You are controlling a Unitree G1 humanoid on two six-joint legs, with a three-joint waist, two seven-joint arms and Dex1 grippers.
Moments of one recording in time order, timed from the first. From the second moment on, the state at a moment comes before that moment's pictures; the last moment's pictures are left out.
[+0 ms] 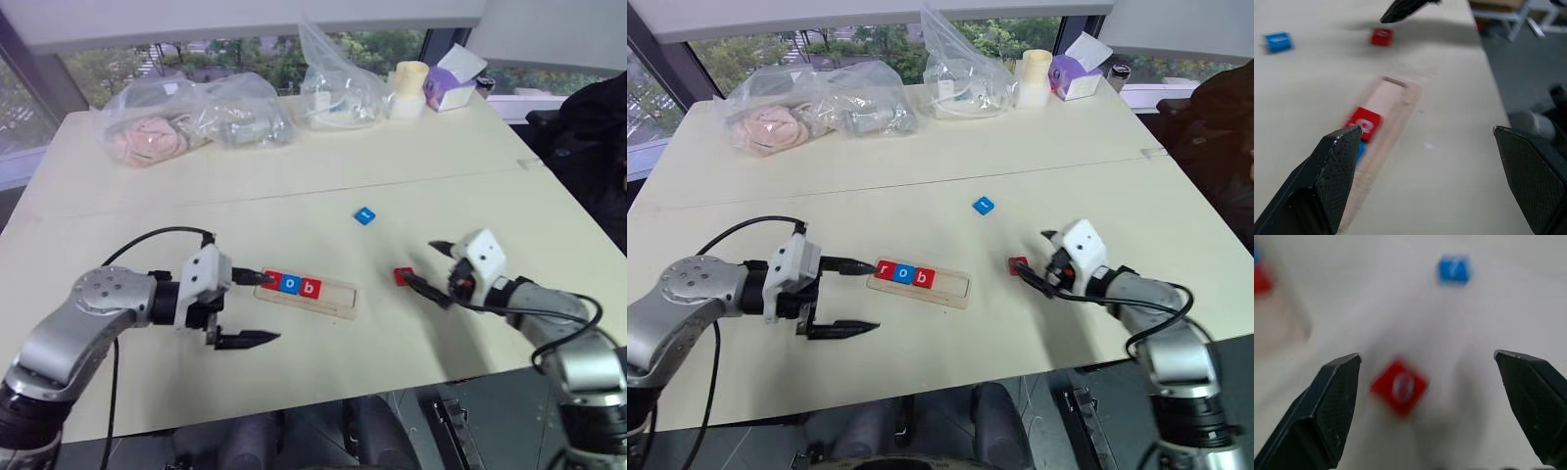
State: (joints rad) left arm -0.15 0.92 0.00 -0.50 -0.57 0.50 -1.16; right arm -0.10 -0.75 -0.14 -0.10 0.28 0.36 0.96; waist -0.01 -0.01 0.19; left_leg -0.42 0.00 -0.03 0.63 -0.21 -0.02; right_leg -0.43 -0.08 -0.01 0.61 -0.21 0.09
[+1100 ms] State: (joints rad) left arm 0.03 1.01 0.17 -0.67 -0.60 0.63 -1.01; right arm -0.49 -0.62 0.09 0.33 0.19 0.04 1.21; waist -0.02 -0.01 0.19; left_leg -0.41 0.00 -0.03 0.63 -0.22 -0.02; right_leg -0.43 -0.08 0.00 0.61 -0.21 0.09
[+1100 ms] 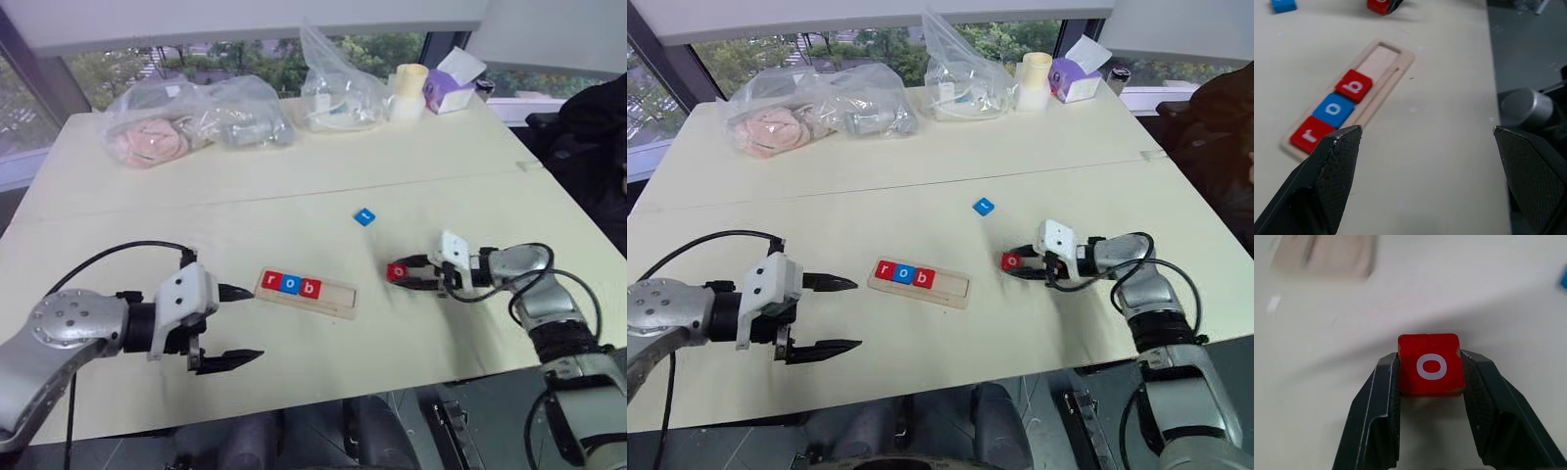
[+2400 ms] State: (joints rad) left arm -0.01 0.96 0.11 -0.63 -0.58 0.63 -0.99; right arm -0.38 -0.49 0.38 -0.26 0.10 0.61 0.79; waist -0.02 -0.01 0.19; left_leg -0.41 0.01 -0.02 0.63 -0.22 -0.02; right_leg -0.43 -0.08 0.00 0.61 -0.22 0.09
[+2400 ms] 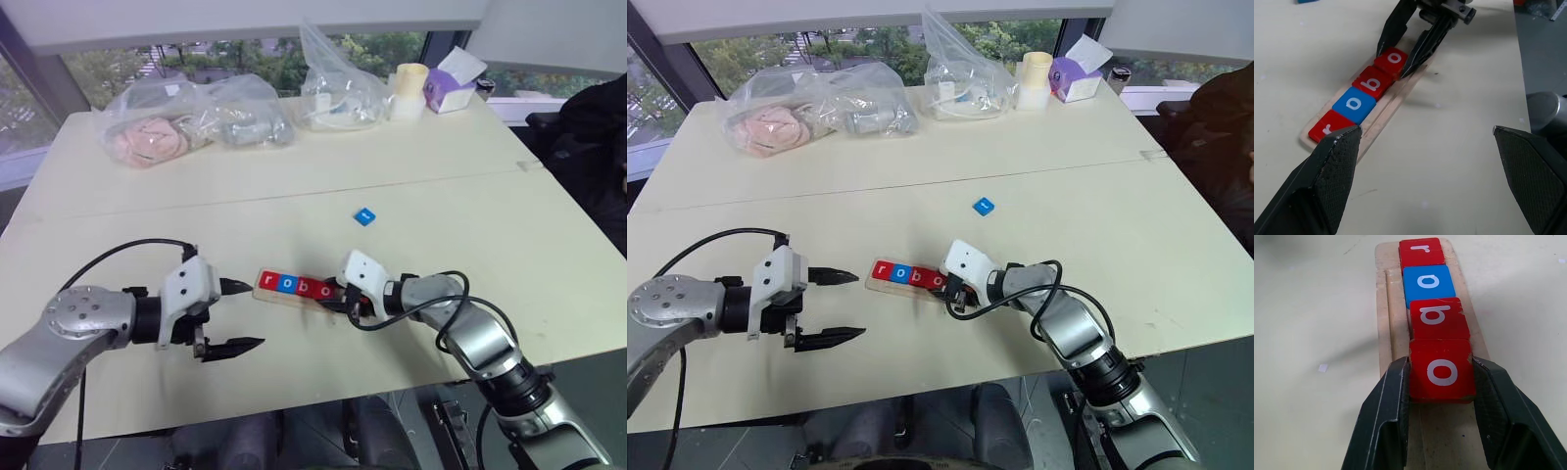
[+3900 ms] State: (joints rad) left arm -0.05 0.92 0.09 -0.63 -0.61 0.66 -0.93; right arm -0.37 -0.51 0.30 -0.20 0.06 0.29 0.82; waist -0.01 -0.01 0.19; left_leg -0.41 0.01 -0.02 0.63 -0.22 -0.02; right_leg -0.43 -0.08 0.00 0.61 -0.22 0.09
